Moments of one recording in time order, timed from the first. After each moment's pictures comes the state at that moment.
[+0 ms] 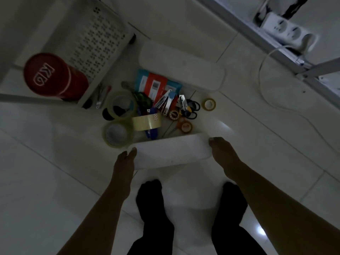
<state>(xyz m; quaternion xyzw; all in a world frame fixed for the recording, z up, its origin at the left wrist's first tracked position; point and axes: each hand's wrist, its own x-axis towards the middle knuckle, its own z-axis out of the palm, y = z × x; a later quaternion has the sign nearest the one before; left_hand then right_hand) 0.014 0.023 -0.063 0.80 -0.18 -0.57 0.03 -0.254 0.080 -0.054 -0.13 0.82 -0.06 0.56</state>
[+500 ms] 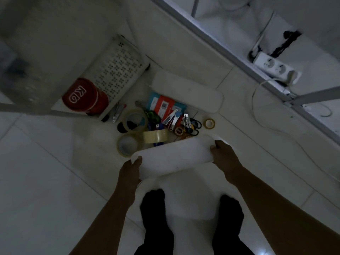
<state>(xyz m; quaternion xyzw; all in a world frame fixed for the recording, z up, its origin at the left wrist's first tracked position) 0.005 0.006 0.004 0.78 -0.16 -0.60 0.08 -0.255 0.041 0.014 -0.15 0.81 -0.12 0.55</state>
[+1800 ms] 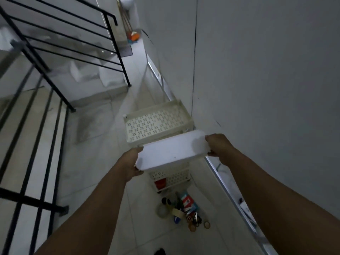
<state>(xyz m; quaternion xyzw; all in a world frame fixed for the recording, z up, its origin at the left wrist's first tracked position) 0.013 -0.056 0.710 0.74 -0.13 -0.53 0.39 -0.246 -0.140 0.722 -0.41 0.69 -0.24 0.54</state>
